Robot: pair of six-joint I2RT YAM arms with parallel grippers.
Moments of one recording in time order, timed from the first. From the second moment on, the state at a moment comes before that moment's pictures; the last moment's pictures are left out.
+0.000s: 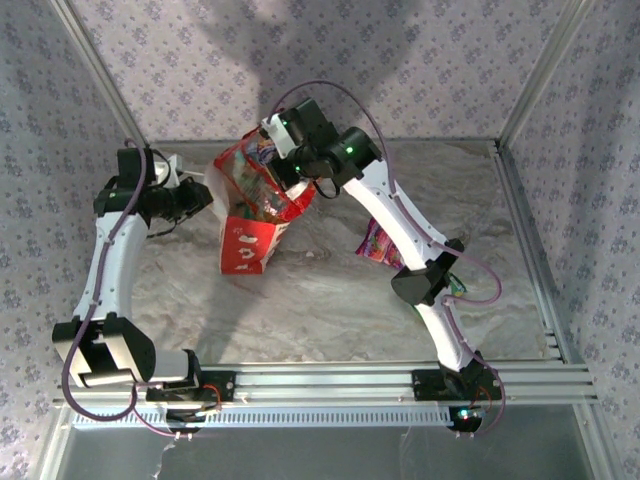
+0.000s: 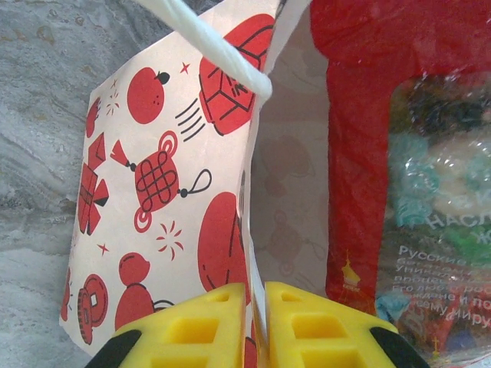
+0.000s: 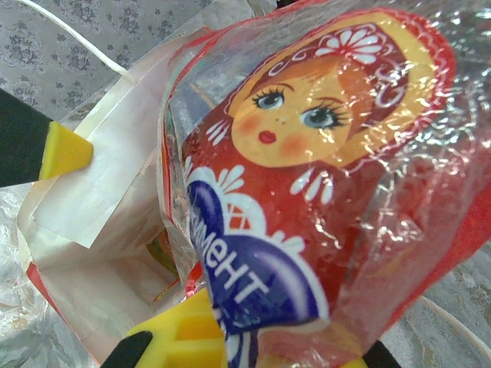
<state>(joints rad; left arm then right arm) 0.07 1.34 1.33 -0.87 0.52 -0.43 0.80 2.22 2.75 -1.24 -0.07 0.05</state>
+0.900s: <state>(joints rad) 0.04 1.35 1.35 -0.87 0.48 -0.43 0.81 2.25 2.74 -1.19 -0.22 0.14</state>
